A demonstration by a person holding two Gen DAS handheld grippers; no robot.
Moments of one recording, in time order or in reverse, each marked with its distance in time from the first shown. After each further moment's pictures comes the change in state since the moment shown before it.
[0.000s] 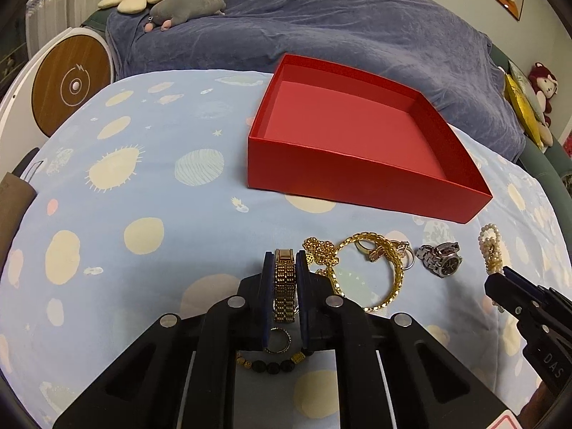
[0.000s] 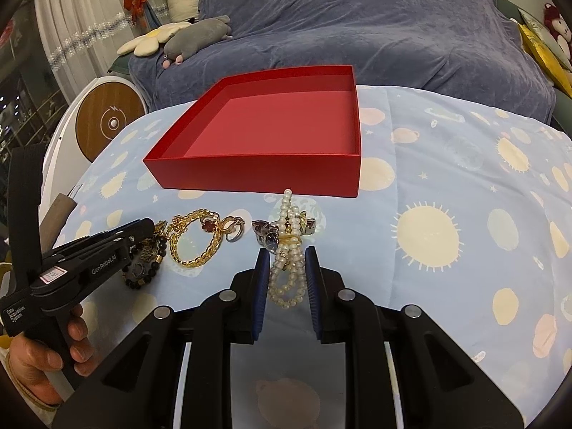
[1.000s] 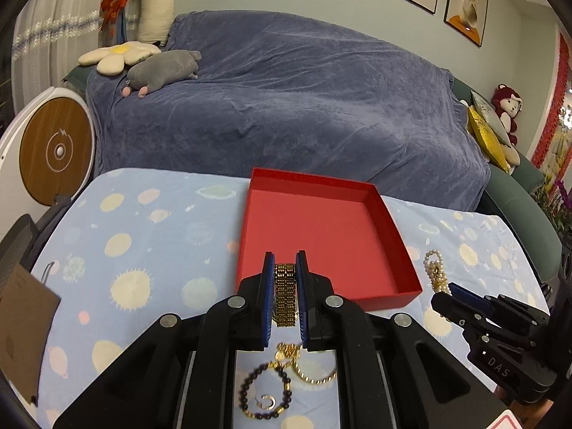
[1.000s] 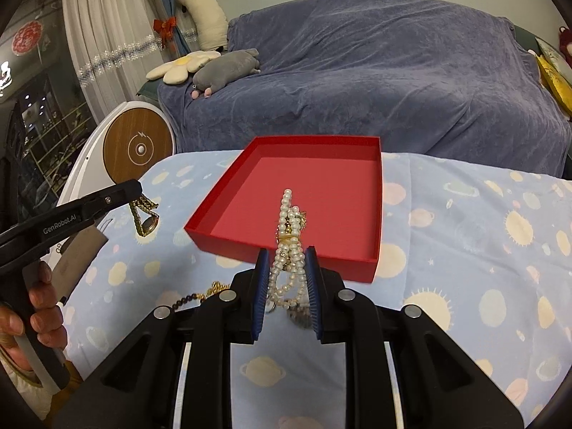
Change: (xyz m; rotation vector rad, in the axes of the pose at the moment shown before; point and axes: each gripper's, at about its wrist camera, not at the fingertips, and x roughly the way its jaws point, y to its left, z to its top) left arm -0.079 -0.013 0.100 0.072 -0.191 -0.106; right arm -0.031 0.006 0.082 -0.054 -0.120 0.088
